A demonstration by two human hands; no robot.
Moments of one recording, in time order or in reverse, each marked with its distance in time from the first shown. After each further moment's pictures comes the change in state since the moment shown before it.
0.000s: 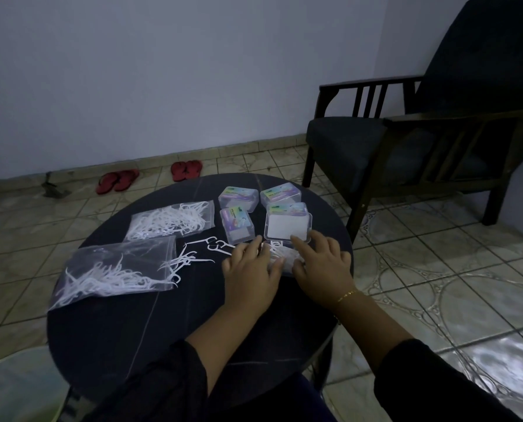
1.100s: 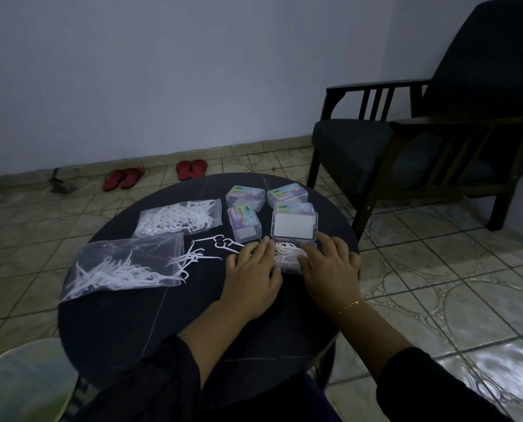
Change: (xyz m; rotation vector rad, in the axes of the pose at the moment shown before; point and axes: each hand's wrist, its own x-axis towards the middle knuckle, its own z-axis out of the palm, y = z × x) left_hand -0.007 -0.018 -0.010 0.054 -0.088 0.149; right_hand -0.009 -0.006 0.010 -0.082 0.201 0.015
